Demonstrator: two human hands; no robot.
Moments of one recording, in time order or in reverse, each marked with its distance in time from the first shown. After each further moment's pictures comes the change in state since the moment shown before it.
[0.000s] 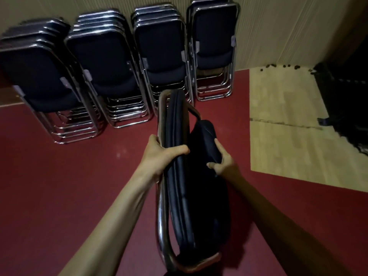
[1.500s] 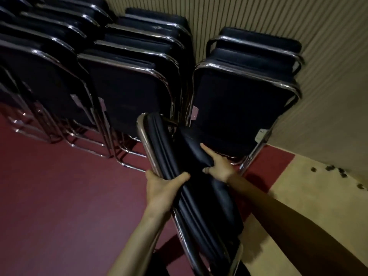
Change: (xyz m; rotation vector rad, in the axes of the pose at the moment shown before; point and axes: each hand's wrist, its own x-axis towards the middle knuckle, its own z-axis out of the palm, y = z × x) left_hand 0.855 0.325 0.493 -0.460 0.674 -0.304; right_hand 1.091 -0.094 -0.349 -0.524 -0.704 -0.242
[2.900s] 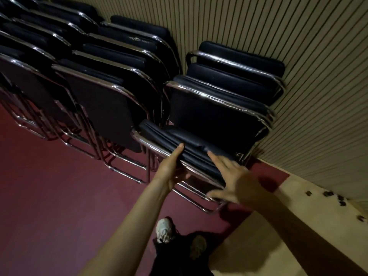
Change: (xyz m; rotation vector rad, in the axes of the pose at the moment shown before) left_hand 0.057 0.062 0.224 -0.145 -0.204 -0.356; right_hand -0.017 0.056 -0.212 -0.538 -0.186 -0.198
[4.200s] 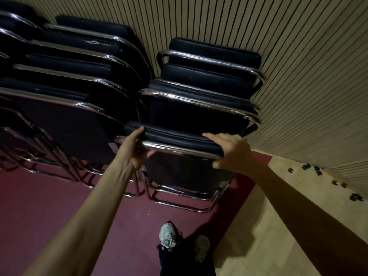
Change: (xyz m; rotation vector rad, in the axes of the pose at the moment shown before) left_hand 0.101 0.103 -0.049 -0.141 -0.025 0.031; right_hand 0.092 0.048 -0.018 -0.057 0.478 -0.103
